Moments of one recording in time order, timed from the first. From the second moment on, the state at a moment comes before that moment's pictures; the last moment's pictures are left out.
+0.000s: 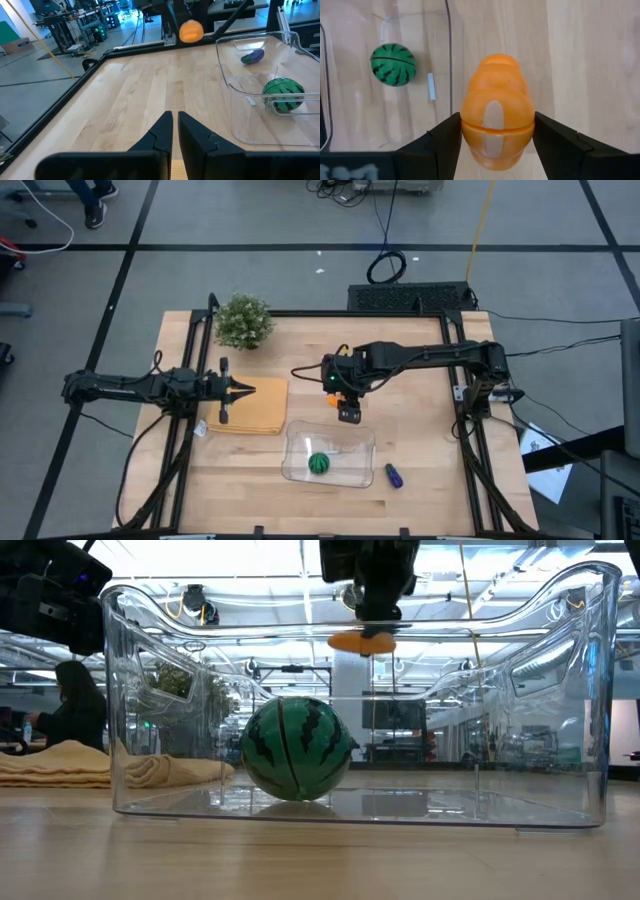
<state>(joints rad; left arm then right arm) -0.04 0.25 0.12 -0.06 -0.11 0.15 -0.02 1.83 1.66 -1.08 -0.14 0.14</state>
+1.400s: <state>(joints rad) -0.04 0.25 0.12 -0.05 -0.11 0.15 0.09 1.79 1.78 -1.23 -0.13 0.23</state>
